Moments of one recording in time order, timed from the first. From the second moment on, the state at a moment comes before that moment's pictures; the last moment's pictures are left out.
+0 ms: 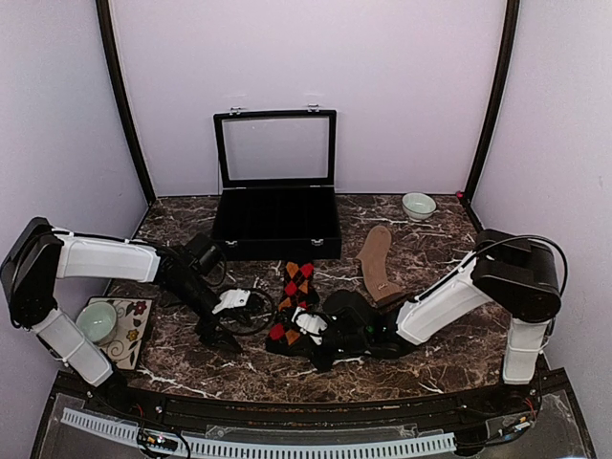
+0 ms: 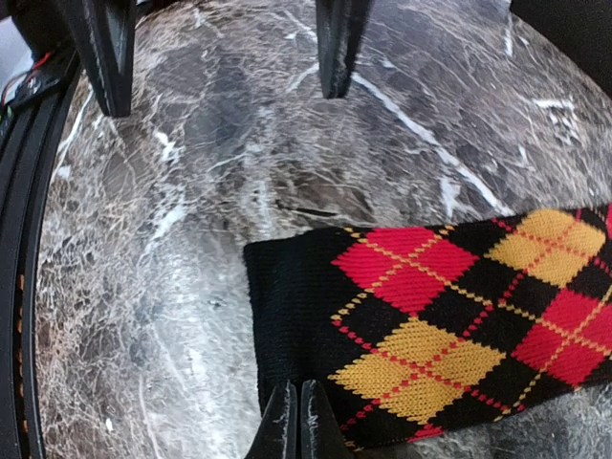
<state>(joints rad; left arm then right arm) -0.61 1.55 0.82 -0.59 0.69 0.94 1.18 1.92 0.81 0.48 -0.15 -0.03</state>
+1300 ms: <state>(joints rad) -0.88 1.58 0.77 -0.31 0.47 0.99 1.03 2.01 0.88 0.45 -0.58 0.55</state>
